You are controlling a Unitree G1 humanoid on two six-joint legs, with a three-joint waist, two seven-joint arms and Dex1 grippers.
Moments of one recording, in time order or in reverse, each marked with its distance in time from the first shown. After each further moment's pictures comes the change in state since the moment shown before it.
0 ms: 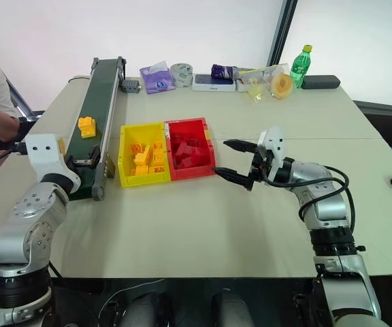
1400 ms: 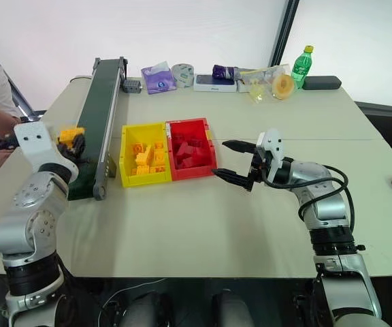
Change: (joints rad) left arm -0.101 -0.027 0.055 0.005 -0.025 0.036 -0.118; right arm -0.035 0.003 0.001 0.054 -0.024 -0.052 -0.016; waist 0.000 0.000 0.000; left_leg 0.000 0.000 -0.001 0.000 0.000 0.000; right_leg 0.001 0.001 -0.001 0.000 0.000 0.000
